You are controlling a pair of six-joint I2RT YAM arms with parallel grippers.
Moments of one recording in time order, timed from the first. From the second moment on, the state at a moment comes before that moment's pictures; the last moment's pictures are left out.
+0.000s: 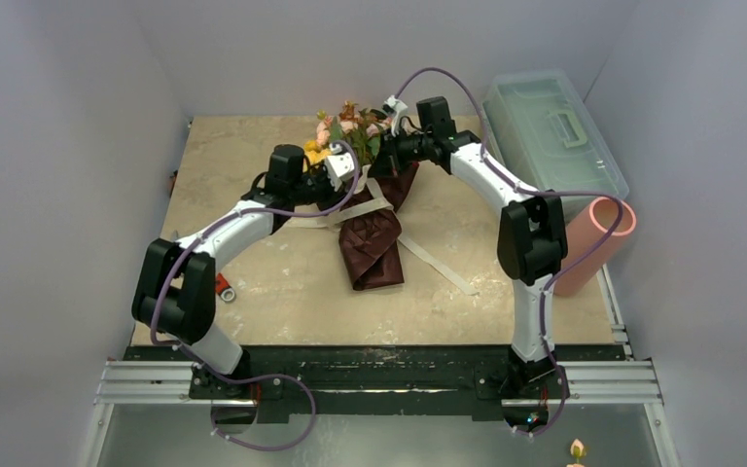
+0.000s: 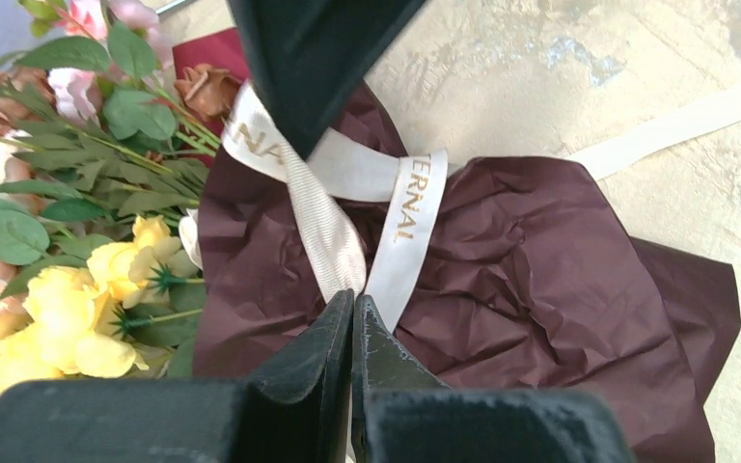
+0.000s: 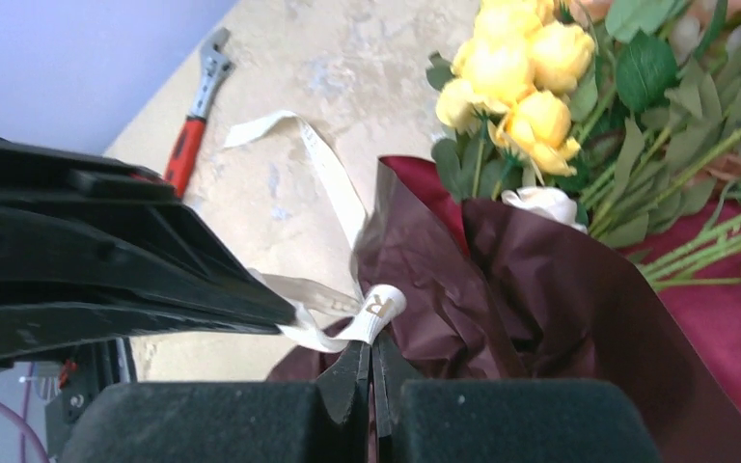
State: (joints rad) left arm -0.35 1.60 1.08 0.04 0.59 0.45; right arm 0.40 2.10 1.80 -0.39 -0.77 0.03
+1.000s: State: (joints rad) left arm -0.50 1.50 1.01 -0.10 0.54 1.26; right arm 0.47 2.09 1.91 -0.31 -0.86 0.22
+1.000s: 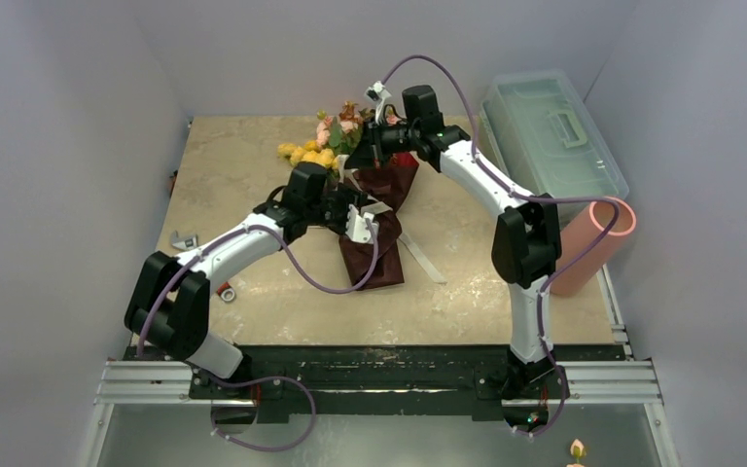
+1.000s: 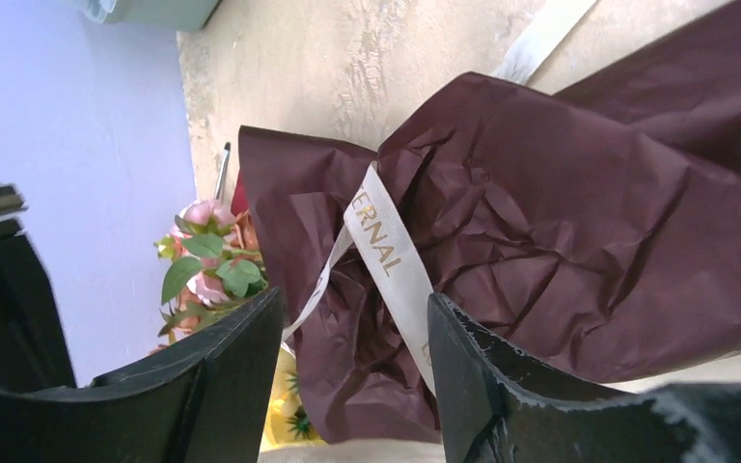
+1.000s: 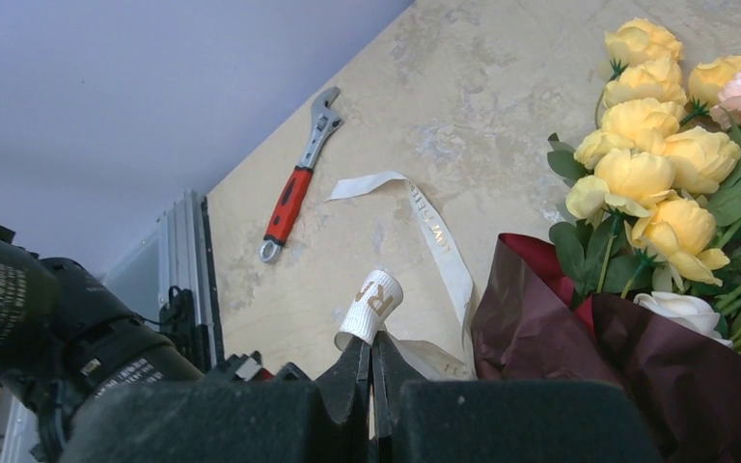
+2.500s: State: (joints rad) left arm -0.39 1.61 1.15 0.11 0.34 0.65; right arm 0.38 2.09 1.88 -0.29 -0.89 0.25
